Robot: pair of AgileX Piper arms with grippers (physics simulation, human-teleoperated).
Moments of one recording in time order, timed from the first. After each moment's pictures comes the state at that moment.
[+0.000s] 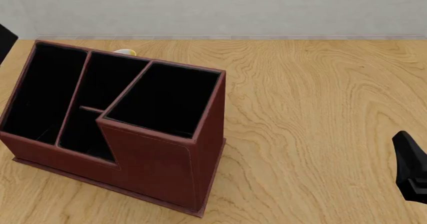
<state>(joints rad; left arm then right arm) -0.18 0.48 -0.96 0.76 0.24 -0.03 0.05 0.00 -0.04 0.06</state>
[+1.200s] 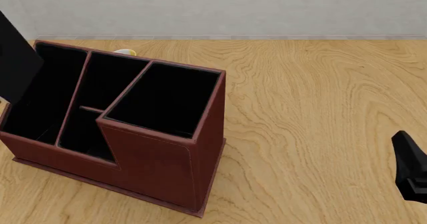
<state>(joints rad) -0.06 0.69 -0.93 0.73 0.15 -0.03 0.06 0.00 -0.05 0.06</state>
